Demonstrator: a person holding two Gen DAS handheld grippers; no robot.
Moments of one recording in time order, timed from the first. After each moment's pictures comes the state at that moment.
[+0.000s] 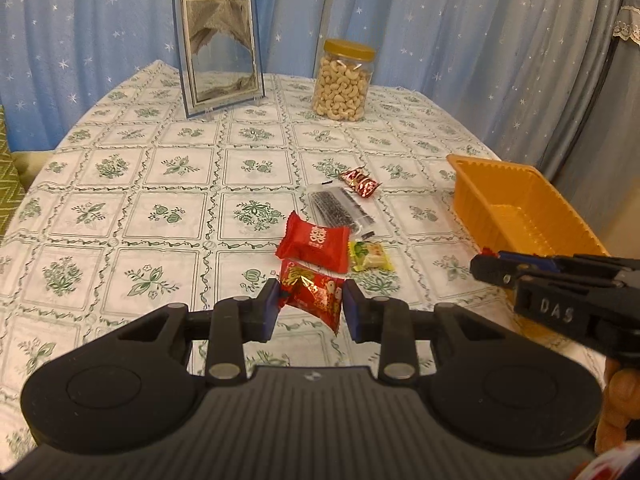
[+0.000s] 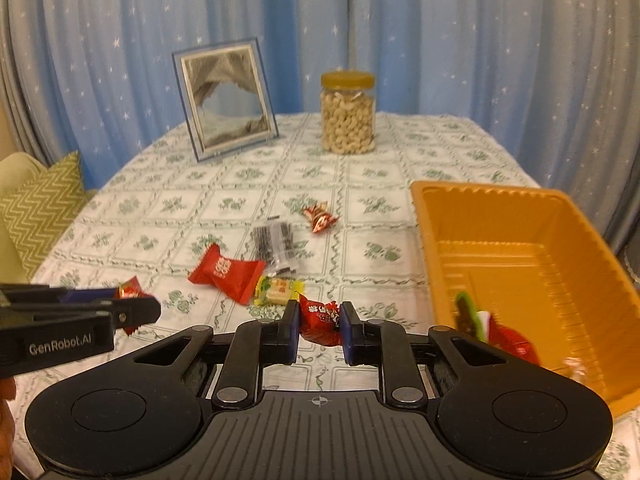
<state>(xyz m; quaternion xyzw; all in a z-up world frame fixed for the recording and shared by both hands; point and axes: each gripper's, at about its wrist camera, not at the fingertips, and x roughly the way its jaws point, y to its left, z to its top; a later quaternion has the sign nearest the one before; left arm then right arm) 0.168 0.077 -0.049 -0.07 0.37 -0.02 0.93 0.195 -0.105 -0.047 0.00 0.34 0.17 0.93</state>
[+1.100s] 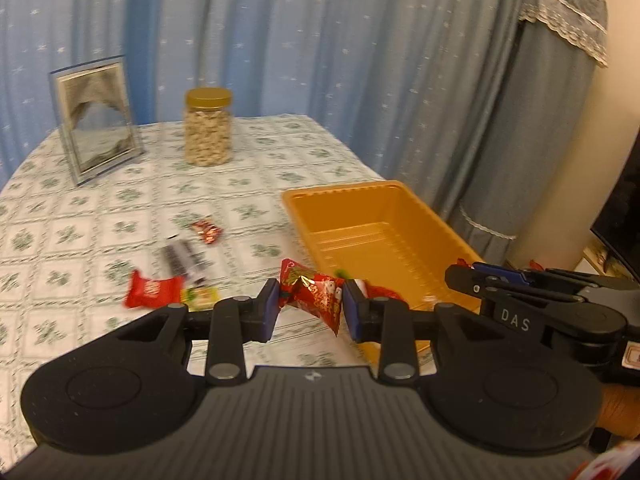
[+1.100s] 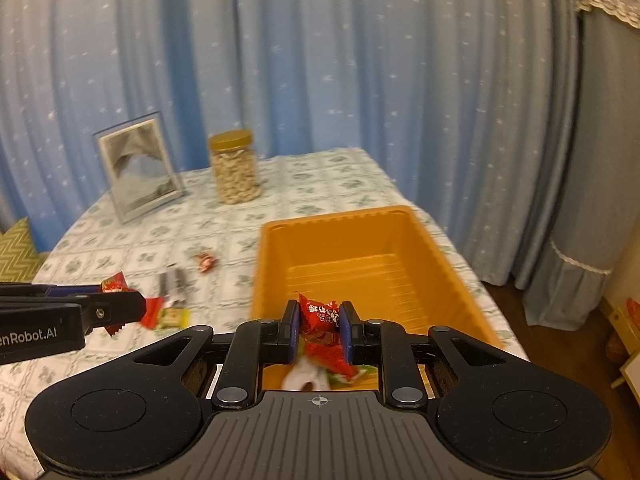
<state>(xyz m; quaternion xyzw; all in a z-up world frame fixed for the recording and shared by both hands) 0.153 -0.054 0.017 -0.03 0.33 -0.13 0.93 0.142 -0.236 0.003 0.05 0.29 0.06 0.95</state>
